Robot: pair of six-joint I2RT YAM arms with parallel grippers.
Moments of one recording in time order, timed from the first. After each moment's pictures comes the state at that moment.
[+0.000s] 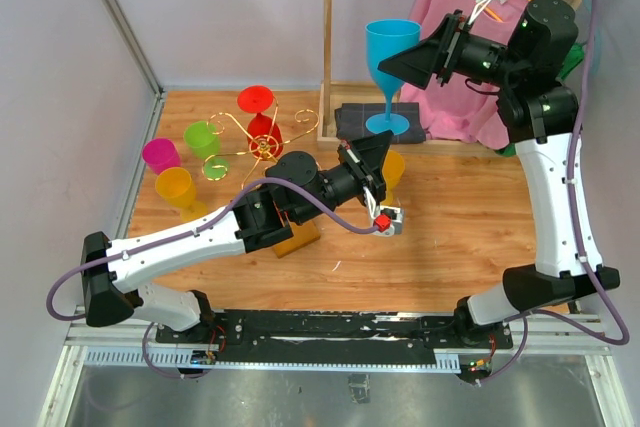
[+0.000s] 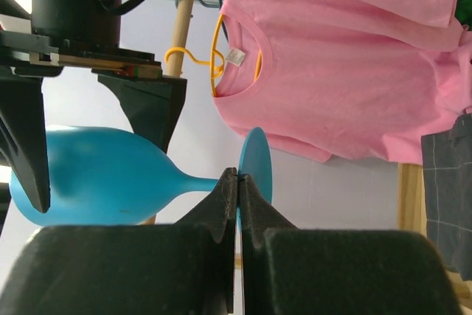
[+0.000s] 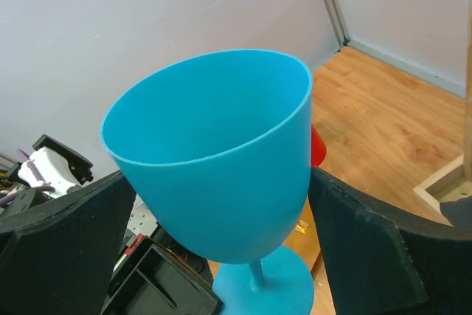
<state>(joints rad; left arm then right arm) -1.16 1.33 1.25 0.20 -0.09 1.49 0.20 1.47 2.02 -0.48 -0.92 0.54</state>
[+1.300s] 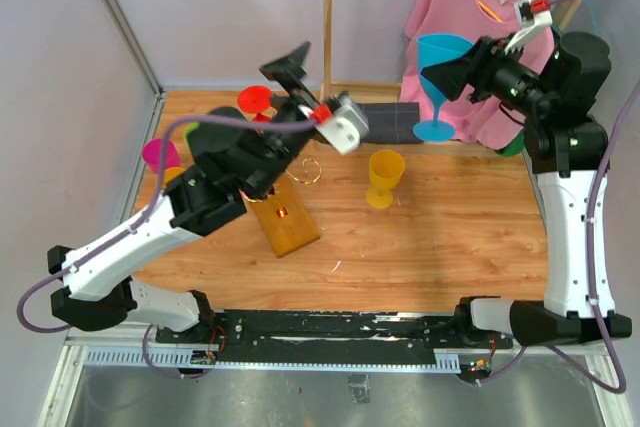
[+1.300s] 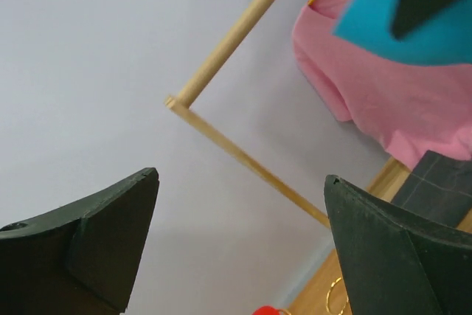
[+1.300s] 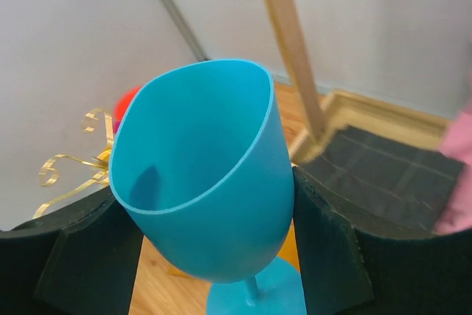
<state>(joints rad) -1.15 1.28 1.61 -0.05 -0.45 1.04 0.04 1.31 1.85 -0.54 -0.69 0.38</state>
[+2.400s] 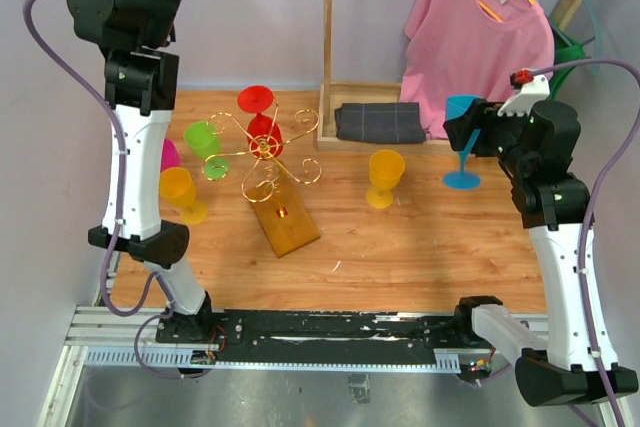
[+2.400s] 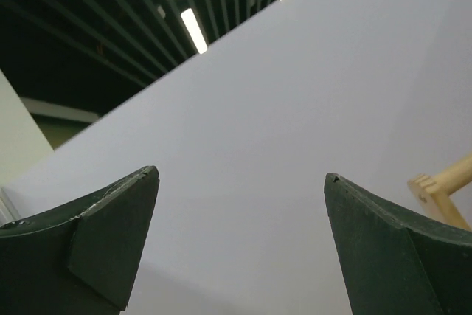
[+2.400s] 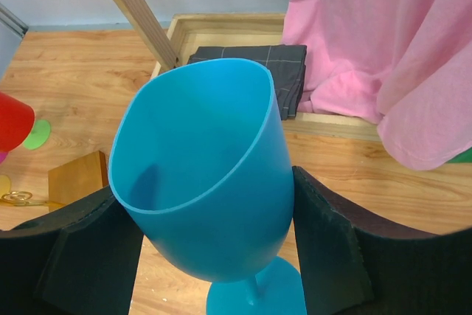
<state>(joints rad) -0.29 1.74 2.52 0.02 0.27 0.65 0.06 0.98 1.33 -0.60 -0.18 0.18</state>
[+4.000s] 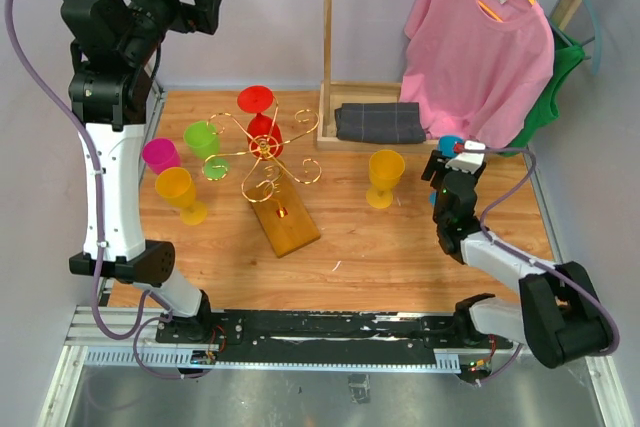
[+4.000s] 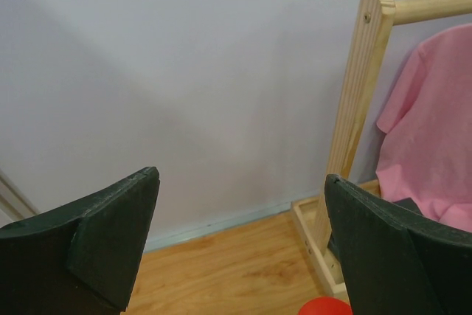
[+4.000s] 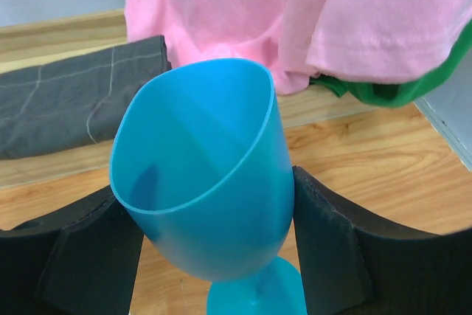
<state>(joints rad) -0.09 1.59 2.34 -0.56 0.19 0.04 0.32 1.16 0.43 0.66 0.56 0.08</state>
